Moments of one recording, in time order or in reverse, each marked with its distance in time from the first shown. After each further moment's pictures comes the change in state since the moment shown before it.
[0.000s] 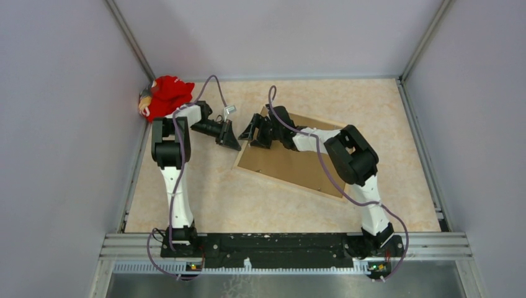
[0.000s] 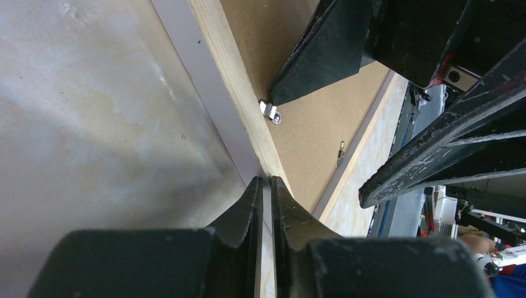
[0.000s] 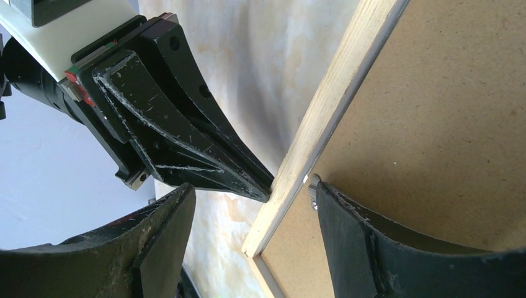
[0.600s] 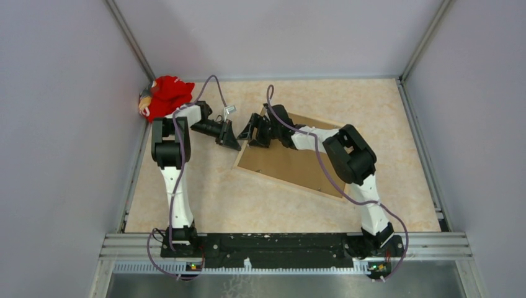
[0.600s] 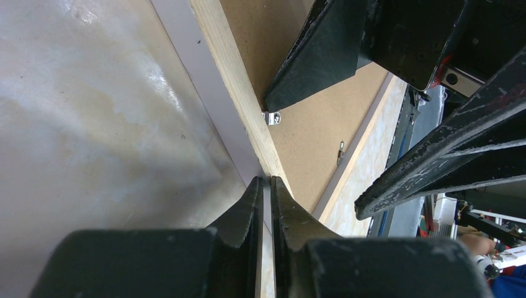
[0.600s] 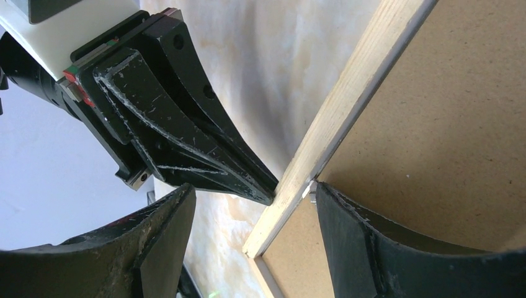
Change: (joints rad) left arm 0.001 0.000 -0.001 0.001 0.003 0.000; right arm 0.001 0.024 0.040 -0.019 -0.031 -0.016
